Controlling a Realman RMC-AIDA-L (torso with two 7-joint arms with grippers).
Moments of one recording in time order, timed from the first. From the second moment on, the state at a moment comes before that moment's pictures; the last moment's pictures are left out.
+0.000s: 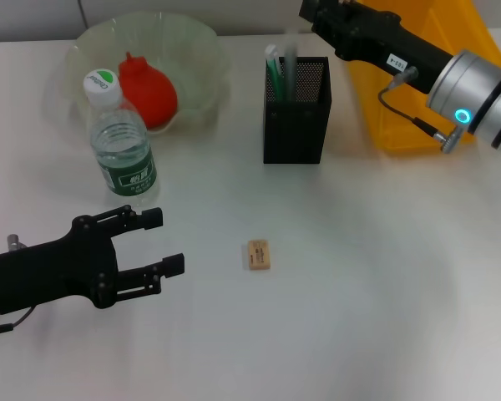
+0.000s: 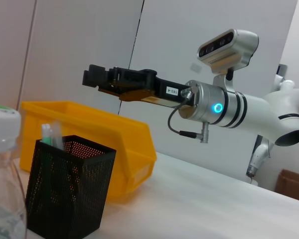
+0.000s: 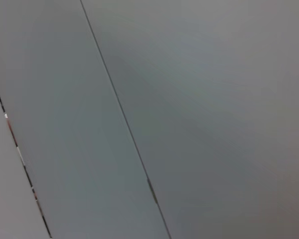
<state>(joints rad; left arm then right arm) -0.34 -2.02 0.81 0.46 1.79 1.67 -1.08 0.71 2.09 -1.06 -0.24 -1.02 -1.13 1.09</state>
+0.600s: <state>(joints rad) -0.33 -2.02 0.81 0.46 1.79 1.69 -1.08 0.46 2.05 -1.17 -0.85 -1.34 -1.34 1.55</state>
